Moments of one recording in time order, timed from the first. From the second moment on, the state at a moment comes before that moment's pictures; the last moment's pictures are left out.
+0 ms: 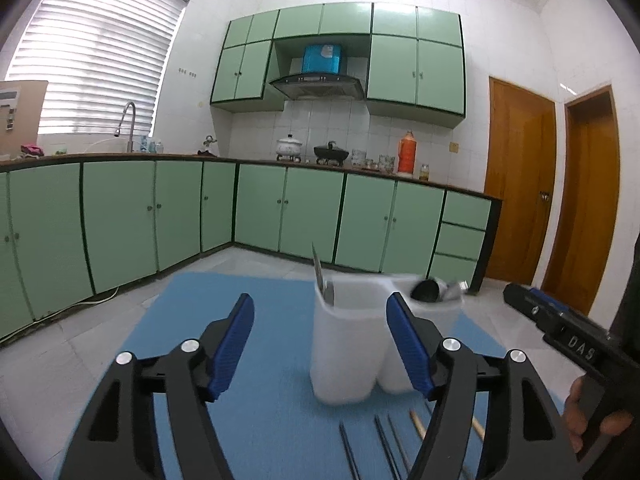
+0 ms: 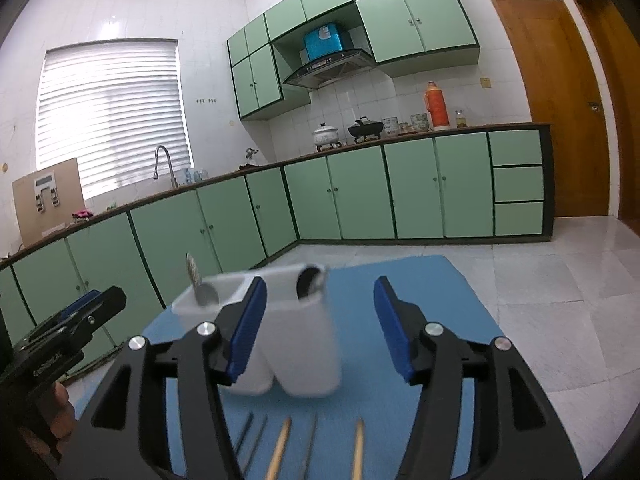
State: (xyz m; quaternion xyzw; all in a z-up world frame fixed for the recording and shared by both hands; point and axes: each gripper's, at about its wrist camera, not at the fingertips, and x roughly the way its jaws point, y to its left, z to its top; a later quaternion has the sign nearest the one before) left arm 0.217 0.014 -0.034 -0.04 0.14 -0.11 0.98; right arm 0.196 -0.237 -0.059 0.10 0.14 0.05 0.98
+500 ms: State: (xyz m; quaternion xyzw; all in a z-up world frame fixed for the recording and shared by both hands) left arm 0.113 0.011 -0.095 -0.01 0.21 -0.10 0.97; right arm 0.073 -0.244 -0.131 0.09 0.24 0.02 0.97
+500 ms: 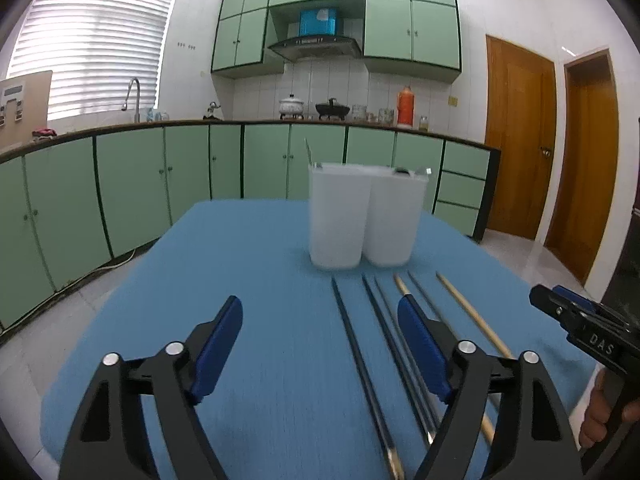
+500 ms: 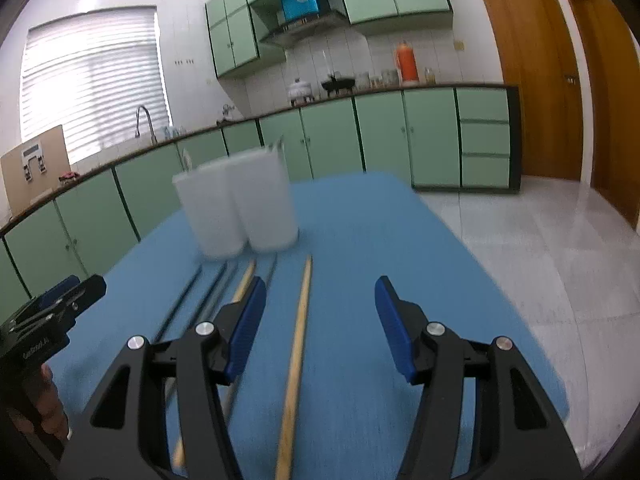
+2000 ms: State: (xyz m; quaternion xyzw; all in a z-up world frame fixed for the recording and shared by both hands) left arm 0.029 0.019 -0.123 0.01 0.26 -0.06 0.96; right arm 0.019 -0.212 -0.158 0.01 0.32 0.06 0.95
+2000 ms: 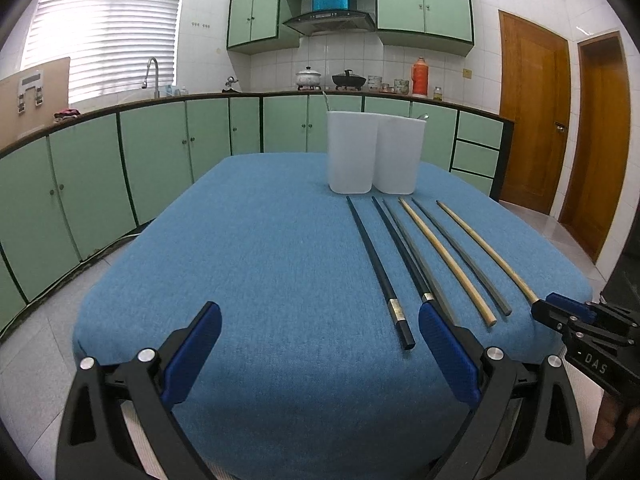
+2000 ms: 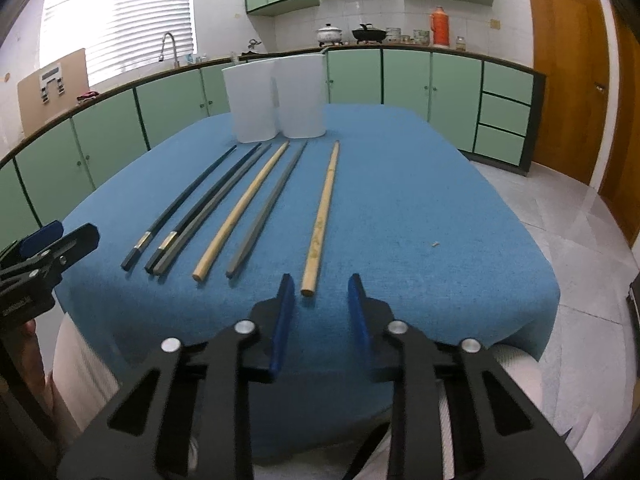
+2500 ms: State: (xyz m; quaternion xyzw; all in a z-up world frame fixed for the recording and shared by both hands) left arm 0.030 0.009 -0.128 0.01 0.27 -0.07 0.96; right arm 0.018 -0.214 -0.157 0.01 0.32 0.05 0.95
